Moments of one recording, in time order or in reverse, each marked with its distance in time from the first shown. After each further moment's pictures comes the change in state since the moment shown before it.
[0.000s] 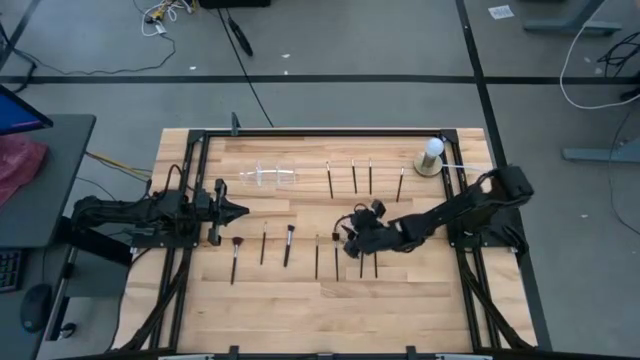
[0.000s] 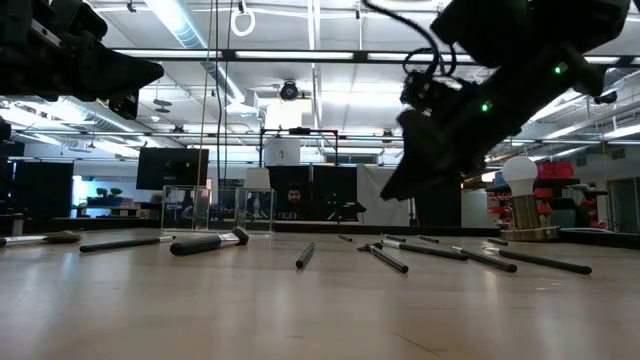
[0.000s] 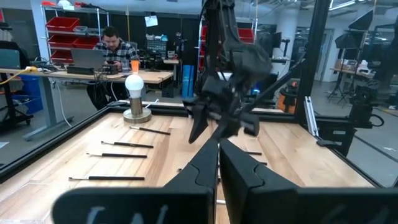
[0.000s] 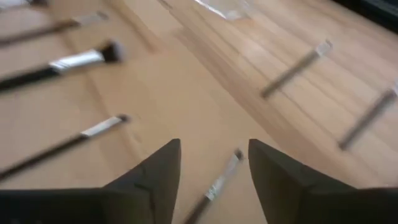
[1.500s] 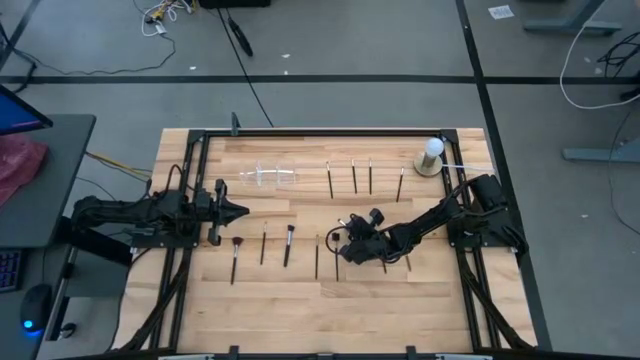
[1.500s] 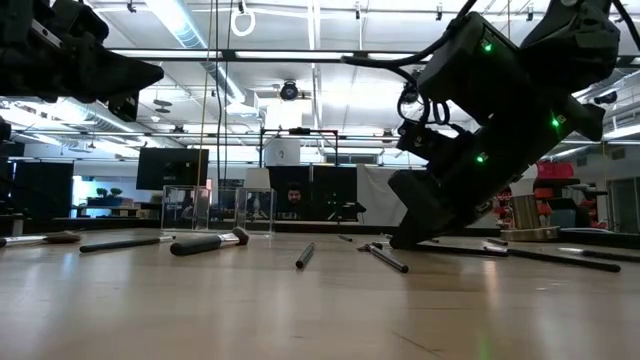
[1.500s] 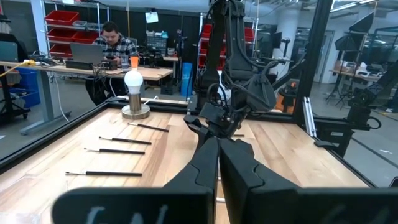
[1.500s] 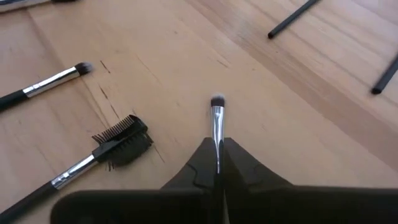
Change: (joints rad) left arm 0.000 0.000 0.000 -0.010 0.000 -0.027; right arm 0.003 0.224 0.007 0.038 -0.008 0.109
